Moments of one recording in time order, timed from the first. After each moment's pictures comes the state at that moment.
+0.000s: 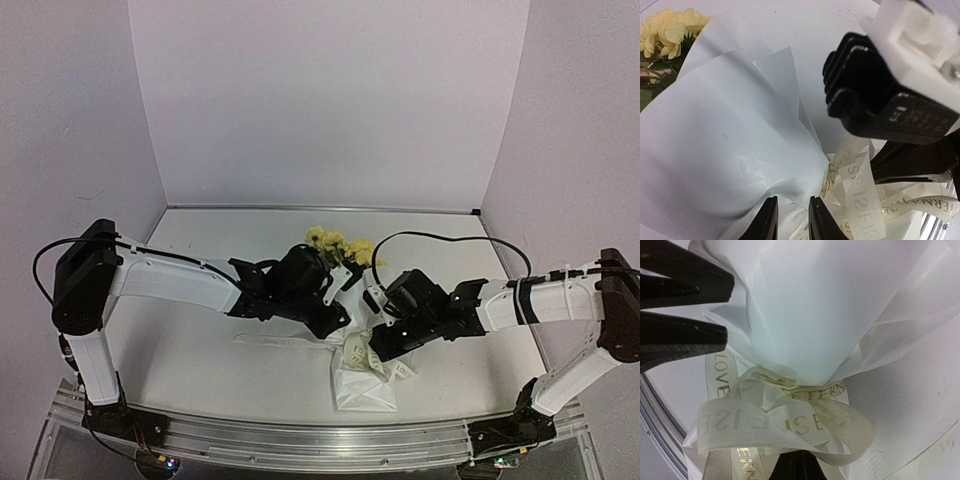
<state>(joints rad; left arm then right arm) -1.10 1.86 1.23 -0.12 0.05 -0.18 0.96 1.50 0.80 -0.30 -0.07 0.50</state>
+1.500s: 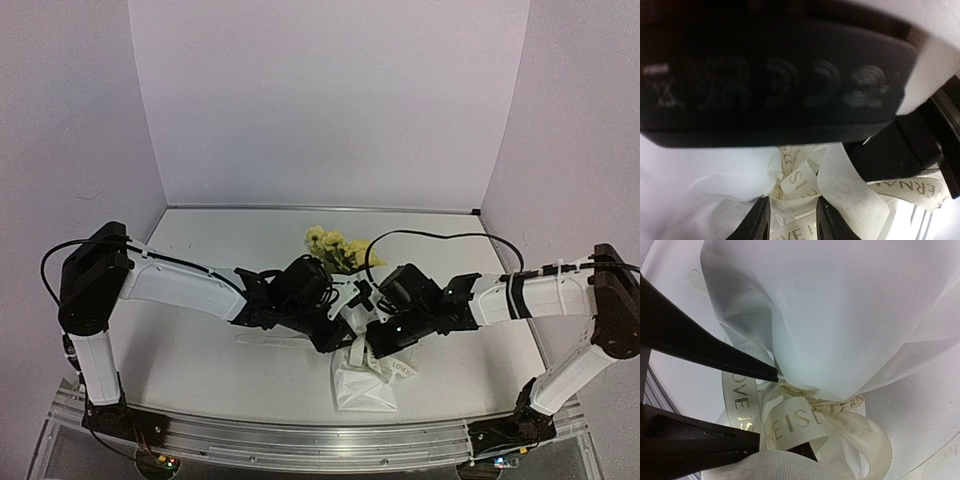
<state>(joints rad) -1.11 1.89 1.20 -0.05 0.21 -0.12 0.95 1.54 0.86 -0.31 -0.13 0.49</state>
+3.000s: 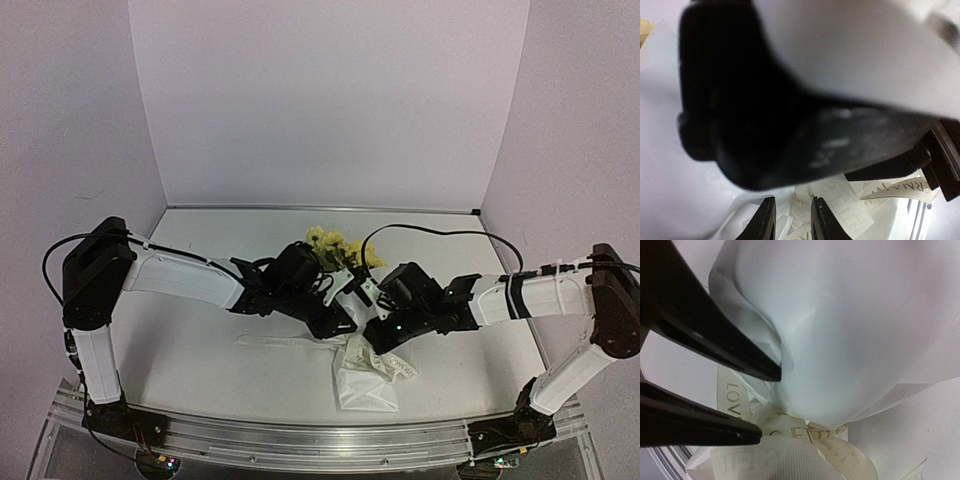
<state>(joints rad) -1.04 1.90 1.21 -0.01 0.33 -0.11 0.93 1.55 0.84 -0.25 -0.07 0.36</state>
